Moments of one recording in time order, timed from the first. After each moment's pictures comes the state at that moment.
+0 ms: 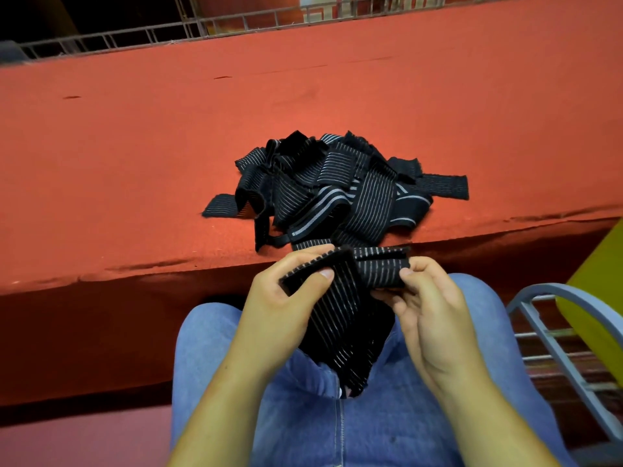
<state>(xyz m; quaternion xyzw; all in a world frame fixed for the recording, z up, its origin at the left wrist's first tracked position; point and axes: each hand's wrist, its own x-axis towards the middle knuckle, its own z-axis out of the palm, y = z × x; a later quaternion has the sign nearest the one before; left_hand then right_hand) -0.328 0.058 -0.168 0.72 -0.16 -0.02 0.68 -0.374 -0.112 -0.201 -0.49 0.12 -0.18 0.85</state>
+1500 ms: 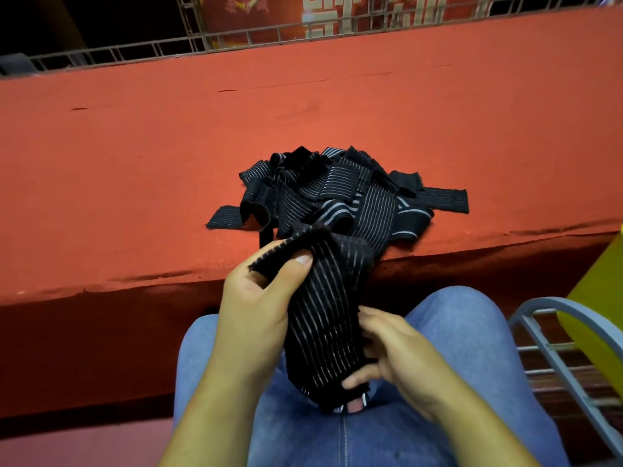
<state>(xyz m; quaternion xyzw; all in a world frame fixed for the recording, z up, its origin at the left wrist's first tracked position) -0.332 0.064 -0.139 0.63 -0.12 0.01 0.77 -0.371 -0.100 -0.230 -0.58 0.12 0.09 0.80</state>
